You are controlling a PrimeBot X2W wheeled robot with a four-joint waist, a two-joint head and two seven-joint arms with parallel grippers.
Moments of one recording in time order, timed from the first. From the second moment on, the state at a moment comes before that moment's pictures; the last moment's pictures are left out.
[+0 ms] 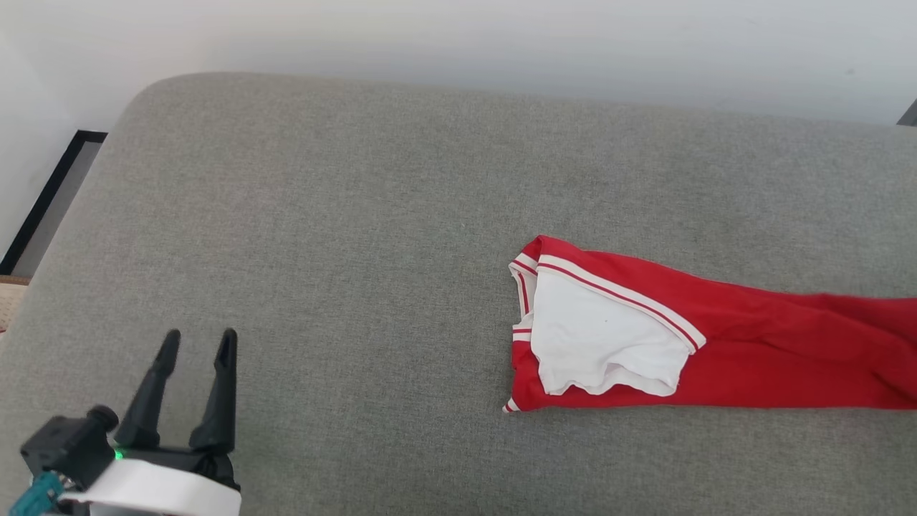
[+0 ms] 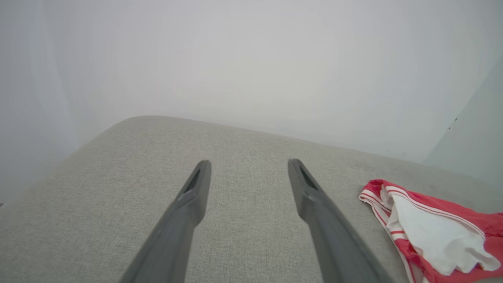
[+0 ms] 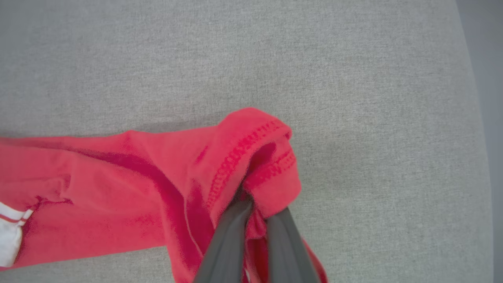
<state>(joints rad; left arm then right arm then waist) 0.04 0.38 -0.14 0.01 -0.59 -0.06 -0.26 -0.40 -0.65 -0.17 0.52 0.64 0.13 0.83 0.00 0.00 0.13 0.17</state>
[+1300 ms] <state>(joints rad) 0.00 0.26 -0.15 0.09 -0.55 -0.13 -0.26 -0.51 -0.39 0.32 0.30 0.71 0.13 0.79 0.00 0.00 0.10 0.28</state>
